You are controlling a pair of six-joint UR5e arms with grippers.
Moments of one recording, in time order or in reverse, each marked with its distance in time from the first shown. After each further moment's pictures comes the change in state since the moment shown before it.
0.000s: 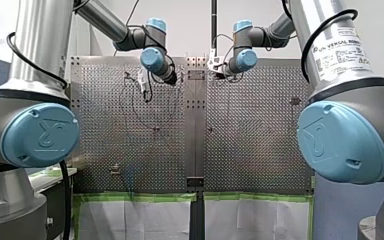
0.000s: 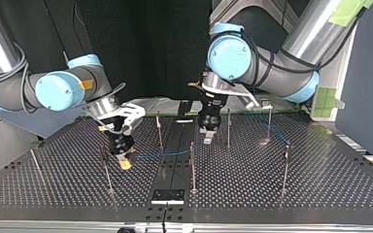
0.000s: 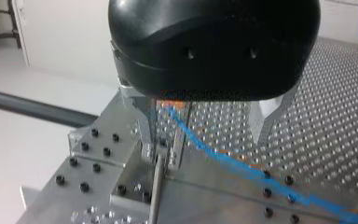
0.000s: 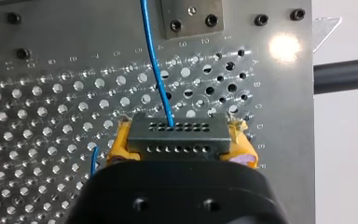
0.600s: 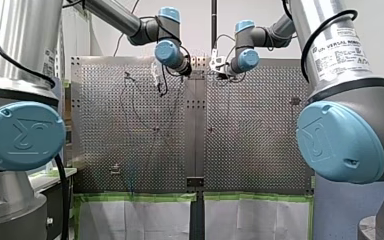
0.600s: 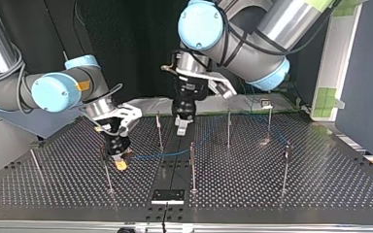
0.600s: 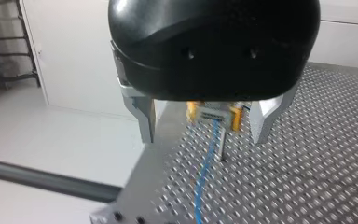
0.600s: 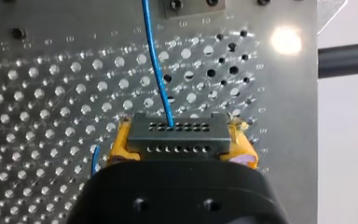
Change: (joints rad) left arm -0.171 0.004 0.034 0.068 -0.134 0.027; right arm -0.014 -0.002 0.000 0.015 0.011 -0.011
